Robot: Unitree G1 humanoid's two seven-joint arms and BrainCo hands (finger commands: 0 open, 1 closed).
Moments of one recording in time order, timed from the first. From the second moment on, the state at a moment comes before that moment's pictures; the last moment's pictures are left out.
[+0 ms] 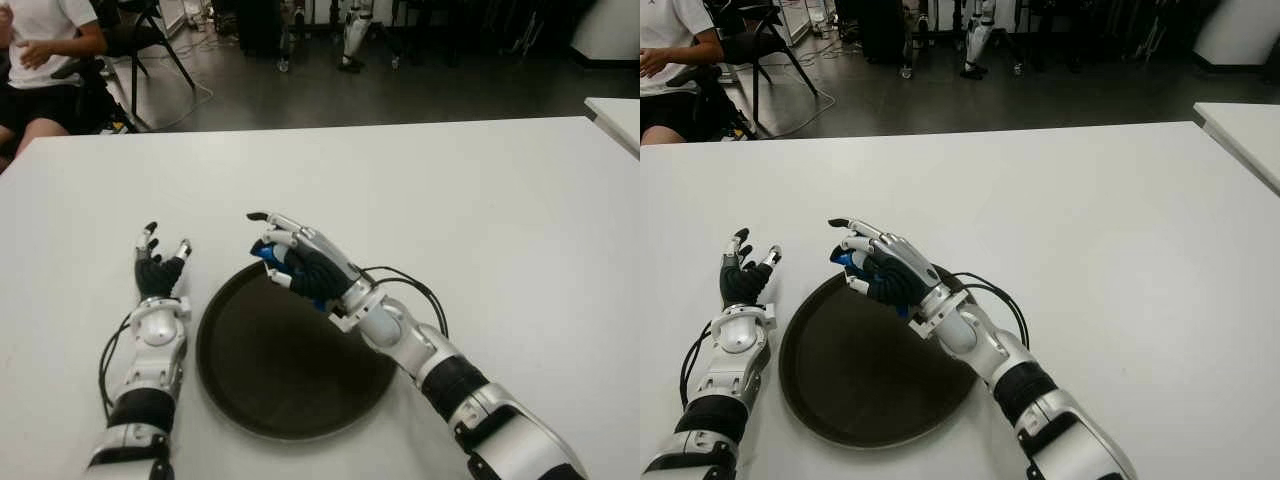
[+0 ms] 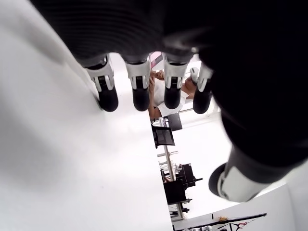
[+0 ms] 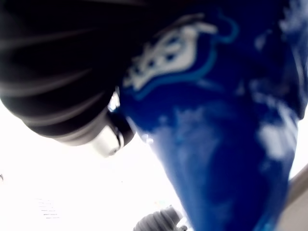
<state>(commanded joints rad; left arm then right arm) -0.33 0.12 0.17 0.77 0.05 -0.25 0.34 -0.52 0.05 0.47 0.77 -0.58 -0.77 -0.28</state>
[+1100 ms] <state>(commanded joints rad) -0.34 0.12 0.17 0.80 0.05 -0.29 0.33 -0.55 0.07 0.46 0.85 -0.60 -0.84 -0.41</state>
